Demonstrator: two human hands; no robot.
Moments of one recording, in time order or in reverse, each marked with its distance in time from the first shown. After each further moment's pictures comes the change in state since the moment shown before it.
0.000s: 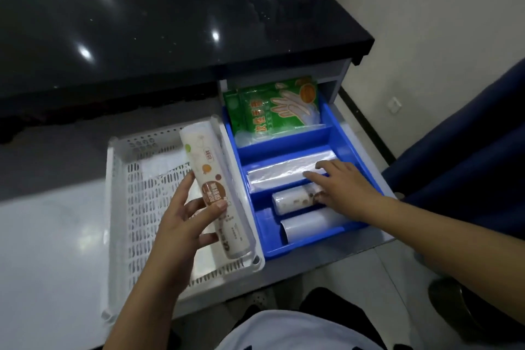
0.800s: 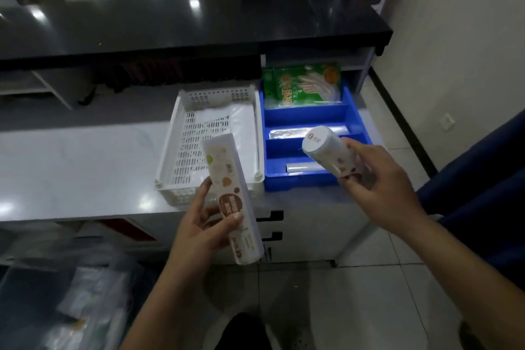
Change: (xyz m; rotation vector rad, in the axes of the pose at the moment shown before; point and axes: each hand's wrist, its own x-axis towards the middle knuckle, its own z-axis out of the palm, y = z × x) left_hand -0.202 -0.072 0.049 -0.011 0.198 0.131; right_hand -0.189 -0.046 -0.046 0.817 0.532 -0.042
